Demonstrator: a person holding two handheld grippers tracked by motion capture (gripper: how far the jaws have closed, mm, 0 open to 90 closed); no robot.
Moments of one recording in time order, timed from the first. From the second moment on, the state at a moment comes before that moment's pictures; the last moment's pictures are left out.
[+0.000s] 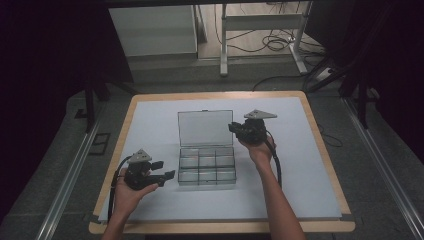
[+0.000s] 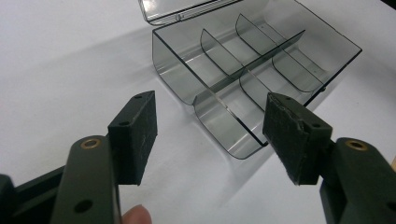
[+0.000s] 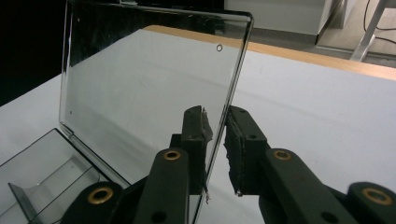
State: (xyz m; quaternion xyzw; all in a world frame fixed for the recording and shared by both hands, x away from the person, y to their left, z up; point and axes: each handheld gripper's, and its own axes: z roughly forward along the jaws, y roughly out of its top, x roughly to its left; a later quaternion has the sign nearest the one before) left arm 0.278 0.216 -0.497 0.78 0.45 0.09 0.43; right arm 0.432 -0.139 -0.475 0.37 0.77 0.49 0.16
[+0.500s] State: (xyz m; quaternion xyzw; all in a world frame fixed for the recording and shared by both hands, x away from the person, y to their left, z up) left arm 0.281 0.216 -0.501 0.78 0.45 0.09 0.42; right arm 0.442 -0.137 -0.495 0.41 0.78 0.45 0.17
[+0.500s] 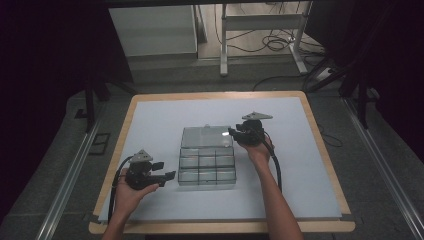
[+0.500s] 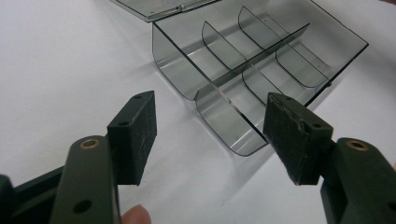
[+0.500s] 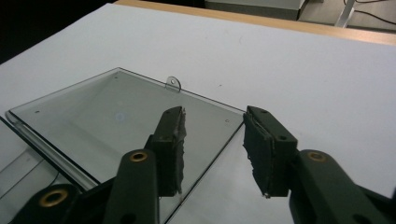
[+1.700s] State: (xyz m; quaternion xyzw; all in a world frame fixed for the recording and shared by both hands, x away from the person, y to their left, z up) left arm 0.279 0.213 -0.501 0.78 0.45 0.09 0.42; right arm 0.413 -0.186 -0.470 0.40 0.81 0.39 0.16
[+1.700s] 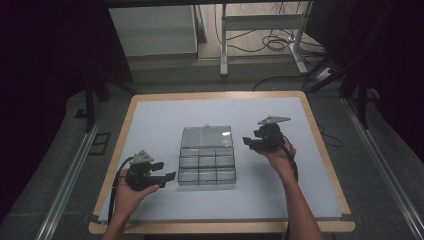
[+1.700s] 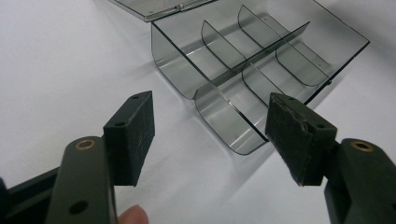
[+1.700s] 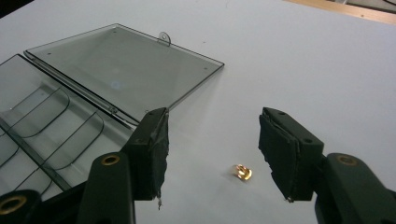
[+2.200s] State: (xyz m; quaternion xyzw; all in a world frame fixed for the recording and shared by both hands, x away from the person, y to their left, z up) left arm 0.279 0.214 -0.501 0.79 0.45 0.09 0.42; right arm 0.419 -0.197 -0.479 0.42 0.83 0.34 0.16
